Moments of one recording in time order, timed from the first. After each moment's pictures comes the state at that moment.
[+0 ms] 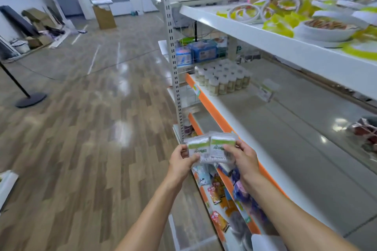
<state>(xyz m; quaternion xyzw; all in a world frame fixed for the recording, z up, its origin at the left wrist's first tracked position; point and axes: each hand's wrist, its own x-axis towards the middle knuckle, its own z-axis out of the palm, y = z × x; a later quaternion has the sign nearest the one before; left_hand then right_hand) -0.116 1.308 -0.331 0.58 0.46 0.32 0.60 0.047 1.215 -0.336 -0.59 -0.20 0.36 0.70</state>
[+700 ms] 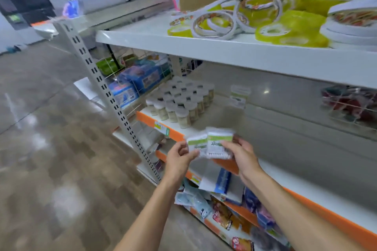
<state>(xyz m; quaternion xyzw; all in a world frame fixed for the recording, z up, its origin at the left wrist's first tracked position) 0.031 1.545 -0.333 0.70 0.27 0.14 0.65 0.114 1.375 -0.330 -0.55 -0.01 0.22 0.80</state>
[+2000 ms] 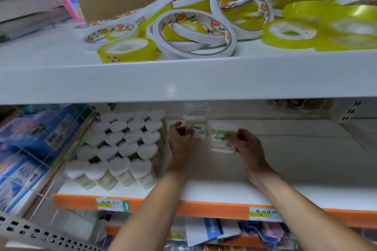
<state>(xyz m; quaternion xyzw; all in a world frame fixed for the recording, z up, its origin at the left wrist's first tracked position) 0.291 1.549 -0.351 0.75 0.15 0.10 0.63 0.221 1.377 -0.339 -0.66 0.11 -0.10 0.74</state>
